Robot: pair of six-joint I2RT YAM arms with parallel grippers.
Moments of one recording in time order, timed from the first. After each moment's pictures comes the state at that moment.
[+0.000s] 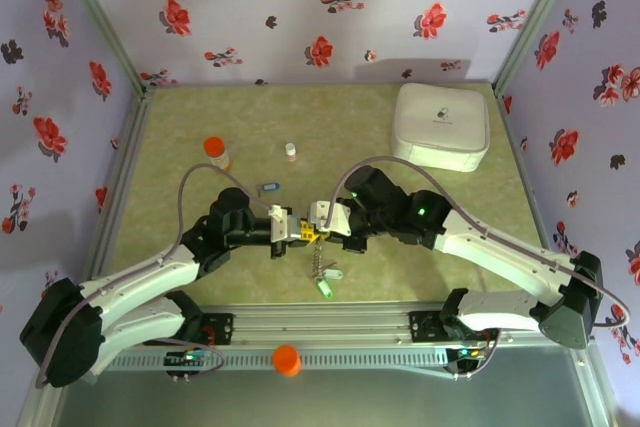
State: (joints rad) left arm -0.79 1.03 0.47 0.28 0.73 0.40; right arm 0.99 1.18 1.06 -0.70 -0.28 -0.55
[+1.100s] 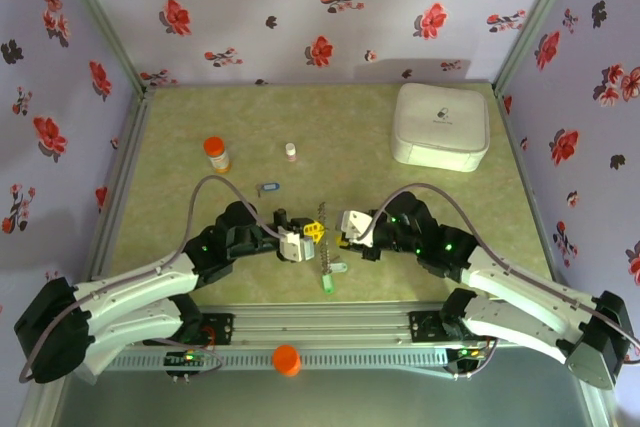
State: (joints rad) left arm -0.95 0.99 0.45 0.30 0.35 0.78; right arm 0.90 0.88 0.62 -0.26 -0.29 -0.52
